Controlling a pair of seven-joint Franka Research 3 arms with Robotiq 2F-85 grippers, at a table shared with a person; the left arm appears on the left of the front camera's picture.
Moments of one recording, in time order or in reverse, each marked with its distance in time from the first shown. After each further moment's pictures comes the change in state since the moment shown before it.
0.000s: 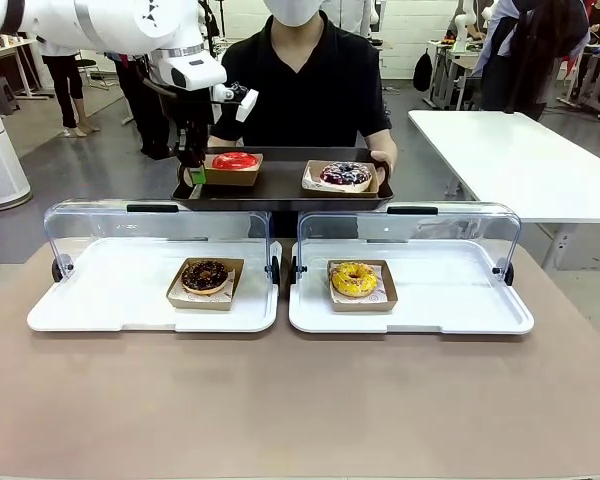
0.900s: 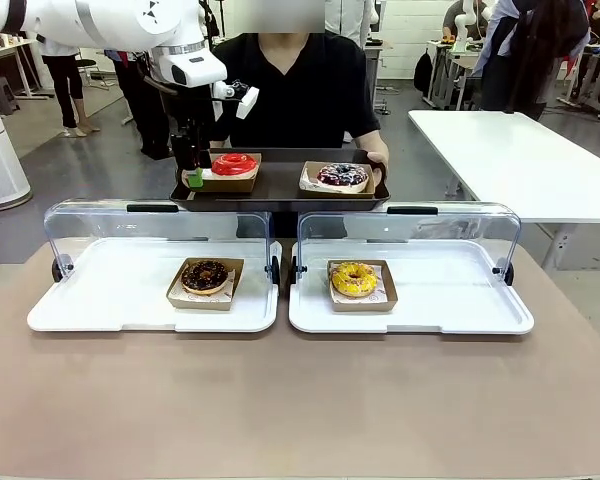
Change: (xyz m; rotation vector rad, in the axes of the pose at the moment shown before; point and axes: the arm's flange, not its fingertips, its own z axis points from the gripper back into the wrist) left arm 0.000 0.002 0.003 -0.008 -0.008 -0.008; right arm 0.000 0.000 0.000 0.000 0.000 0.000
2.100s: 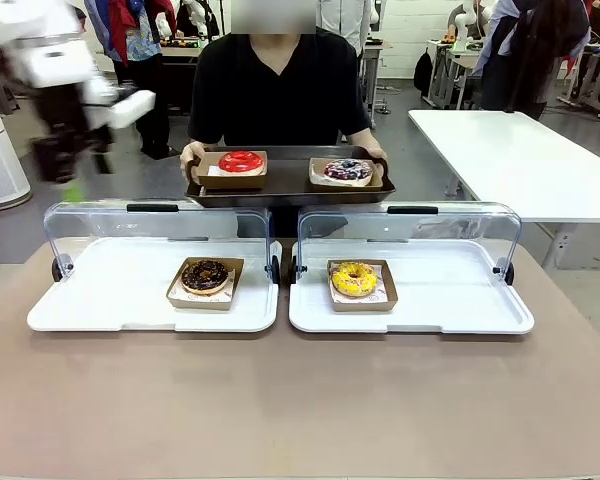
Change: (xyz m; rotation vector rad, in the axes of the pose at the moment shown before) left arm -0.171 -0.135 0.029 0.005 -0.005 -0.075; right arm 0.000 0.000 -0.001 0.001 0.000 -0.001
